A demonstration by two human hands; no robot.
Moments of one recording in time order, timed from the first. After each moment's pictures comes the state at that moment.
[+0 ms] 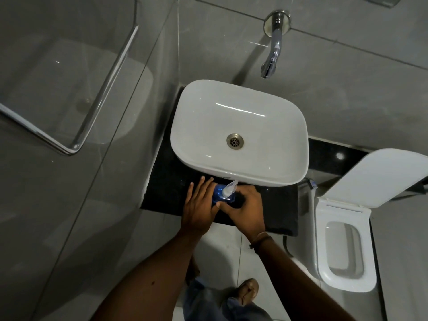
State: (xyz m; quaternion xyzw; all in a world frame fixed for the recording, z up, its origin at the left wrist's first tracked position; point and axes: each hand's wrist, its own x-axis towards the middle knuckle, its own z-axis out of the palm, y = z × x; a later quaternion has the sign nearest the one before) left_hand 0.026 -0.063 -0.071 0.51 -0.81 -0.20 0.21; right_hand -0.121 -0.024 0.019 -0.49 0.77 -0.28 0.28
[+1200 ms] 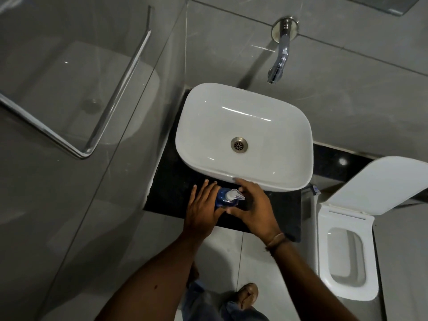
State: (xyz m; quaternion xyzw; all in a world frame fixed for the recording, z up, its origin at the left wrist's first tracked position) left_hand 0.026 -0.065 -0.072 0.51 -0.80 -0.21 0.22; right_hand -0.141 -0.030 0.043 -0.54 0.70 -0.28 0.36
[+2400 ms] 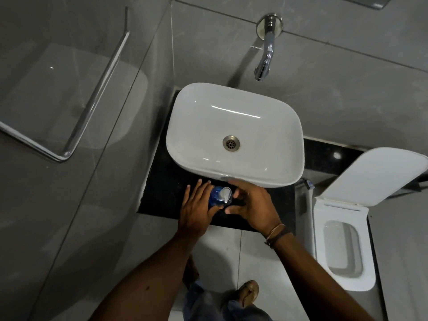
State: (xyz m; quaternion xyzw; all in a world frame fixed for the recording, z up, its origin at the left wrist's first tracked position) left_hand 0.027 -0.065 -0.063 0.51 -0.80 -0.22 0.20; right_hand -0.153 -0.037 0.064 -0.60 0.71 -0.18 0.33
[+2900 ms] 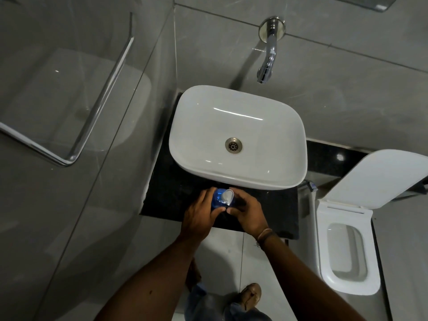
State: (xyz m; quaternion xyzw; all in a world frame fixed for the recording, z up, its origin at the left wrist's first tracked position) left_hand 0.025 -0.062 -0.051 0.54 -0.74 -0.37 0.17; right_hand -0.143 -0.029 0.007 -0.44 0.74 -0.27 0.44
